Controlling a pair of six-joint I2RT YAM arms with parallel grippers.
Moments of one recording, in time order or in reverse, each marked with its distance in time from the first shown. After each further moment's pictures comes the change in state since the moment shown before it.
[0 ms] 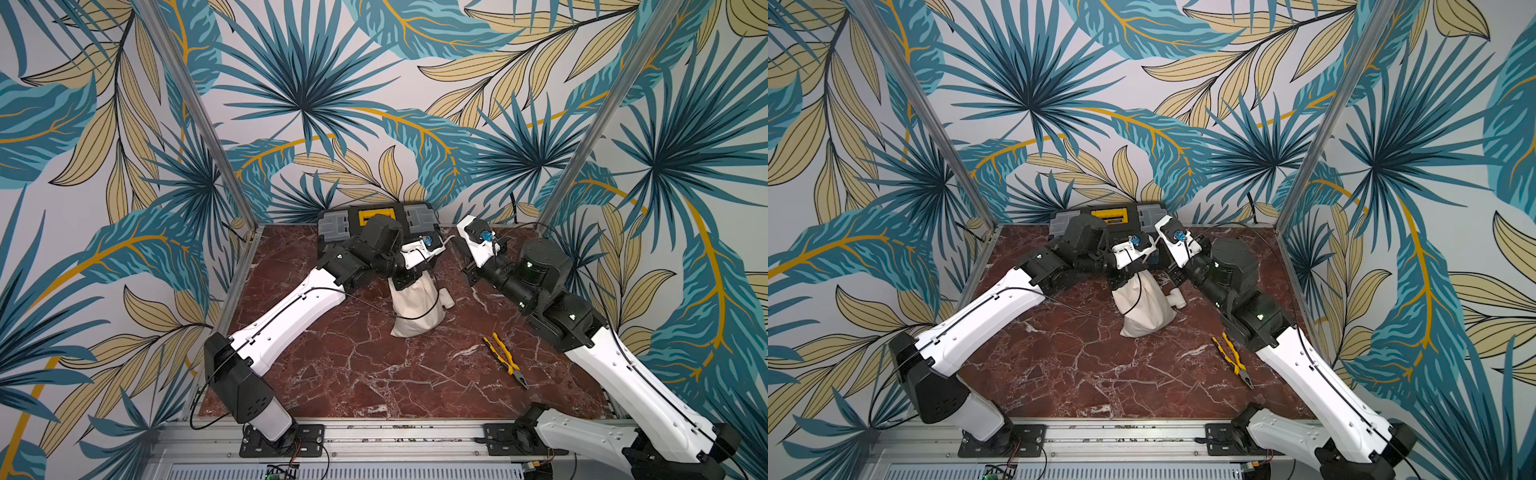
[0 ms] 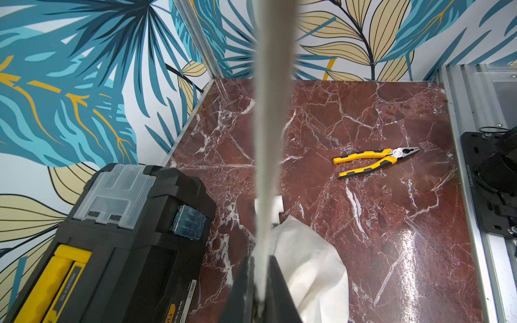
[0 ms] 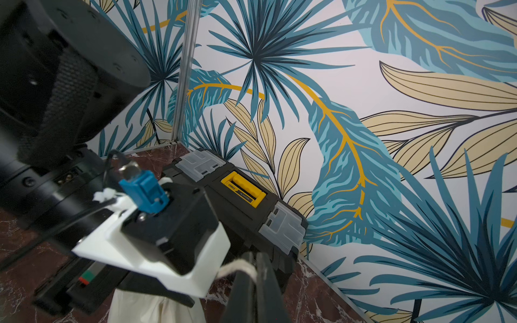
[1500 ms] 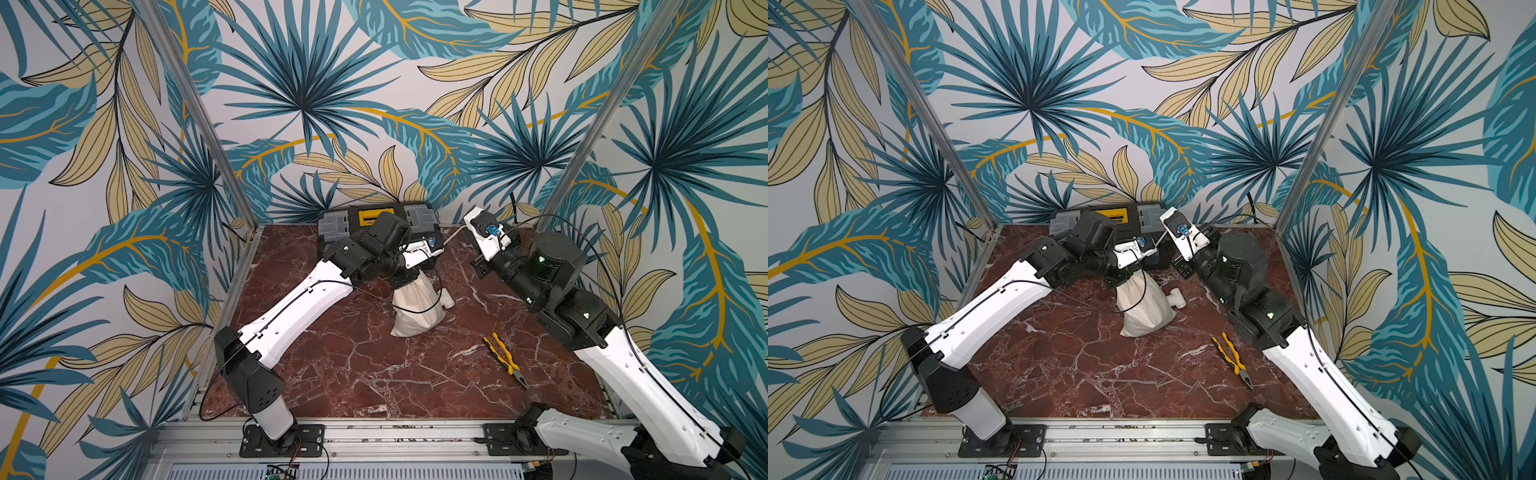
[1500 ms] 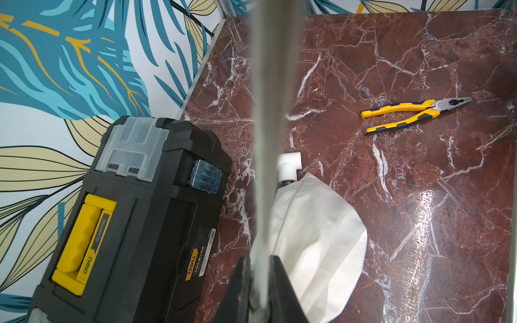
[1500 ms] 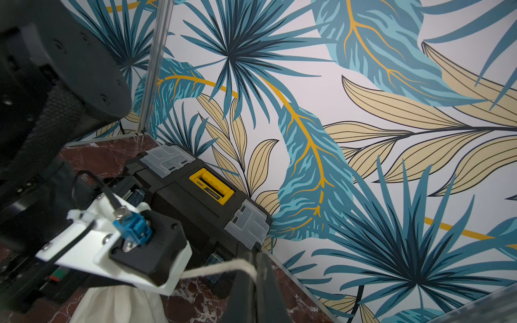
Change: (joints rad) left arm -0.019 0.071 0.142 -0.227 -0.179 0.044; right arm -0.003 0.008 0.096 -0.059 0.111 -0.108
